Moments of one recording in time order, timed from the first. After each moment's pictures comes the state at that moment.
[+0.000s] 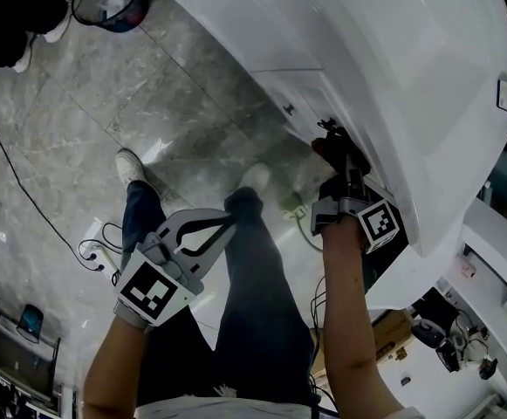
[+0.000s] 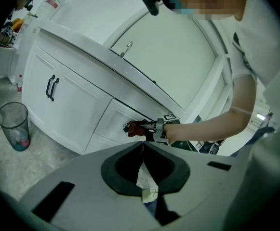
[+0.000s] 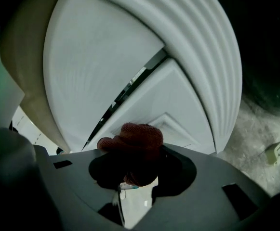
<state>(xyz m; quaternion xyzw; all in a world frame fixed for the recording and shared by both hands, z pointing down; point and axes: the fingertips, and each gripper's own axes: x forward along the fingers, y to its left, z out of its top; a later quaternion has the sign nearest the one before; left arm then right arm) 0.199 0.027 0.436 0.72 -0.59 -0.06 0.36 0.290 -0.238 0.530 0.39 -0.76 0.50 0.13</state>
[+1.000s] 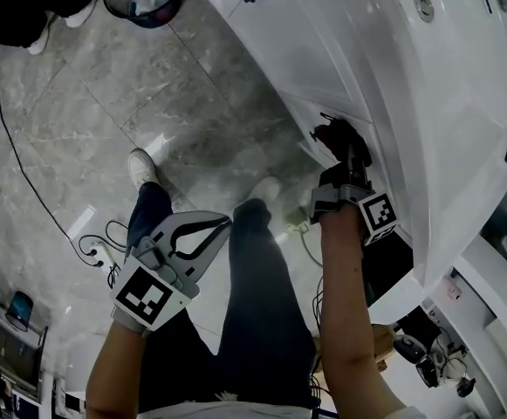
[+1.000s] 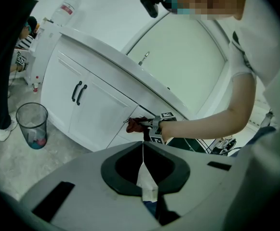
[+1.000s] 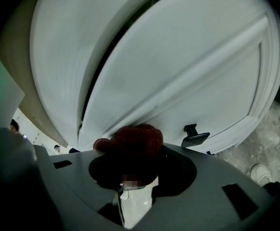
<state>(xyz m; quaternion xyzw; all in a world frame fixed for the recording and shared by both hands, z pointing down) 0.116 0.073 0.456 0.68 -0.63 -0.07 0.37 0.162 -0.217 0.556 0.36 -0.77 0.50 0.13</state>
